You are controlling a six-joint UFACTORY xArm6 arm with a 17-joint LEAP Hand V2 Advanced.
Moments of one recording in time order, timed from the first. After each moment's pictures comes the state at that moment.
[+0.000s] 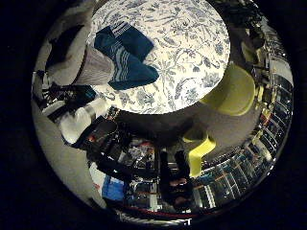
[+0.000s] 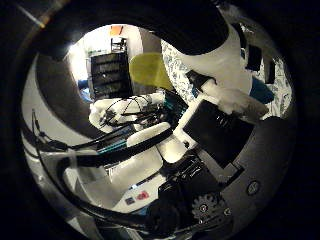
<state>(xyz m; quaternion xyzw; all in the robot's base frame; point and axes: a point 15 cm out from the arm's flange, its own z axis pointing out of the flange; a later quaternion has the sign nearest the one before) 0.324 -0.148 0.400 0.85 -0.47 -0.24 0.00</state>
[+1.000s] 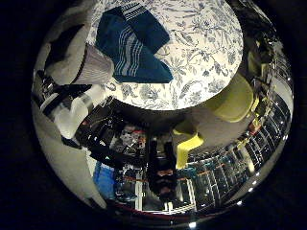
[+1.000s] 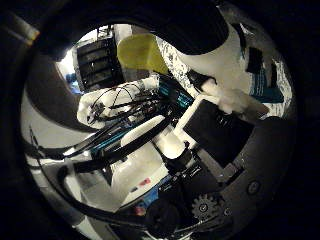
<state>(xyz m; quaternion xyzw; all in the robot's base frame) 0.322 -0.086 0.369 0.87 -0.41 -0.25 0.10</state>
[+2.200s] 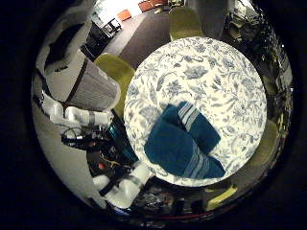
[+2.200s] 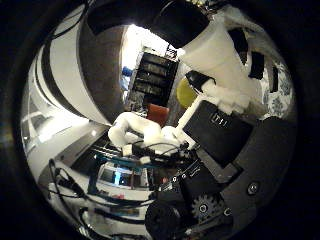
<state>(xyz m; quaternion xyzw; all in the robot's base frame) 0.395 0.151 0.393 0.84 -0.36 -0.24 -0.32</state>
